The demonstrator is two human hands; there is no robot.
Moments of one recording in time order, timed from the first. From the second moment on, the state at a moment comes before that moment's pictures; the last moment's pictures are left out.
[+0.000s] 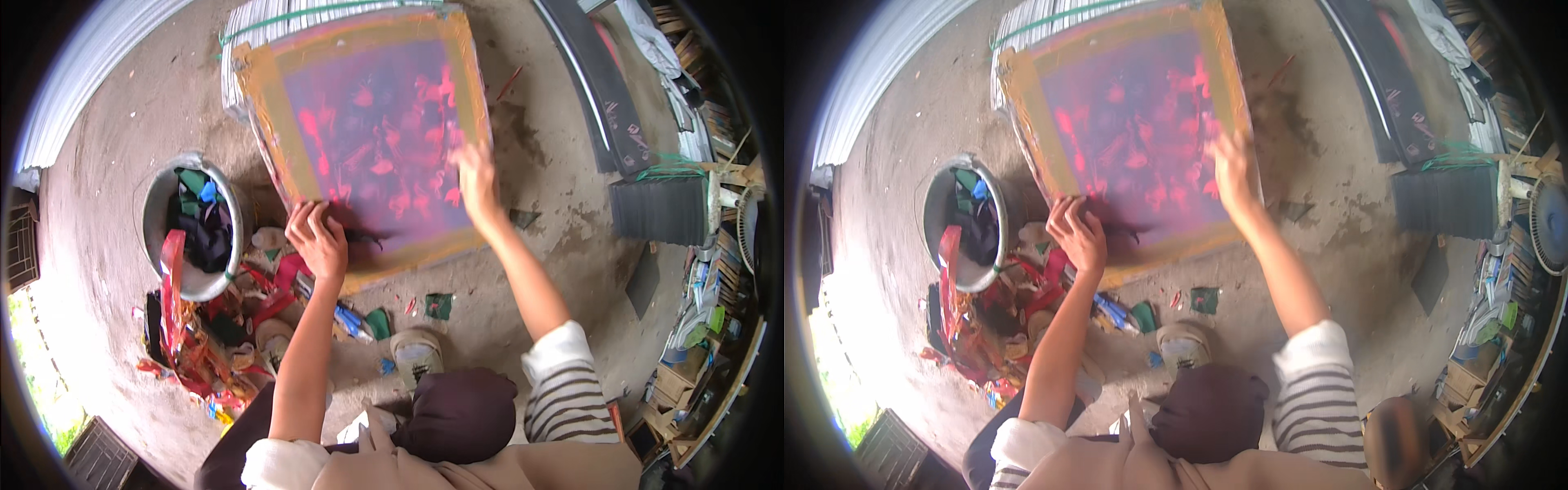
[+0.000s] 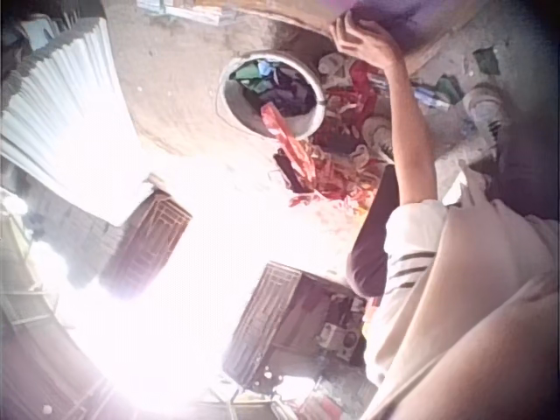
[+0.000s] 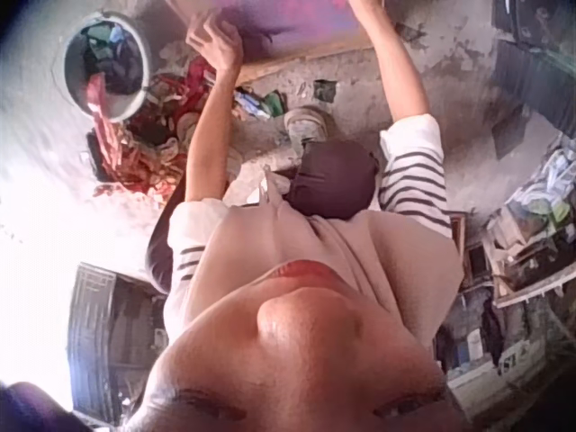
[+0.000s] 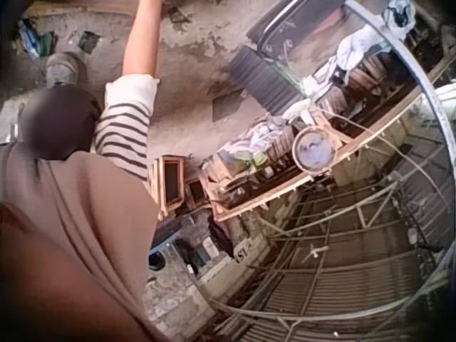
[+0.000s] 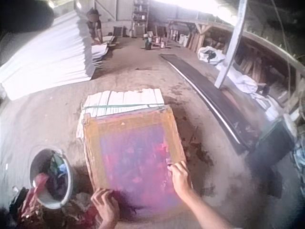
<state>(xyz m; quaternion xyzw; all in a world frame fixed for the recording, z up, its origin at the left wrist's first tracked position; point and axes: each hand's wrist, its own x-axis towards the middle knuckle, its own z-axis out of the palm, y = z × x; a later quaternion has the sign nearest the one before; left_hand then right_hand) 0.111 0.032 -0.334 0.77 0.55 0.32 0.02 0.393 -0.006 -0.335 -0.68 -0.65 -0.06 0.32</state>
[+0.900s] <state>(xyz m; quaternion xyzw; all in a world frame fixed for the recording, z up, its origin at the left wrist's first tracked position) 0.108 0.037 -0.337 0.76 0.55 0.33 0.05 0.418 0.117 -0.297 -0.67 -0.64 -0.12 0.35</state>
